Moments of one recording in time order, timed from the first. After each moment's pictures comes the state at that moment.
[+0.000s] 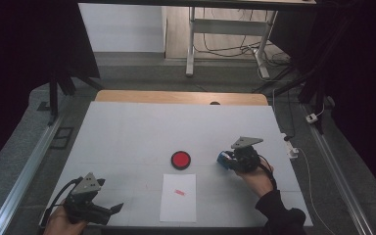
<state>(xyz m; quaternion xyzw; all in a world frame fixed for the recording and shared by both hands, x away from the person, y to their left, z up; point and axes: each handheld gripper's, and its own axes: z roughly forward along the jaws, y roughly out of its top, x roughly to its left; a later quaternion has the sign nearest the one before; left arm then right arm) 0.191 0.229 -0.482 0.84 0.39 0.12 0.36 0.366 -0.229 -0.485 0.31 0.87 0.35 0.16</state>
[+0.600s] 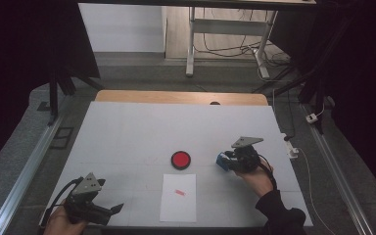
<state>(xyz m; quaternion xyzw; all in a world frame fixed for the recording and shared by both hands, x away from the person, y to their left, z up) 0.192 0.228 -0.482 0.84 0.39 0.12 0.36 0.368 -0.231 -0.486 0.32 0.87 0.35 0.15</state>
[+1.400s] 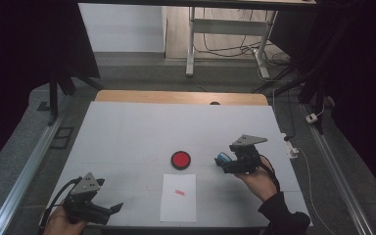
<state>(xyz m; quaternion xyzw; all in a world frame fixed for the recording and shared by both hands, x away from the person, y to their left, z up) 0.191 0.230 -0.481 0.84 0.39 0.12 0.37 0.350 -0.221 -0.460 0.34 0.84 0.39 0.16</state>
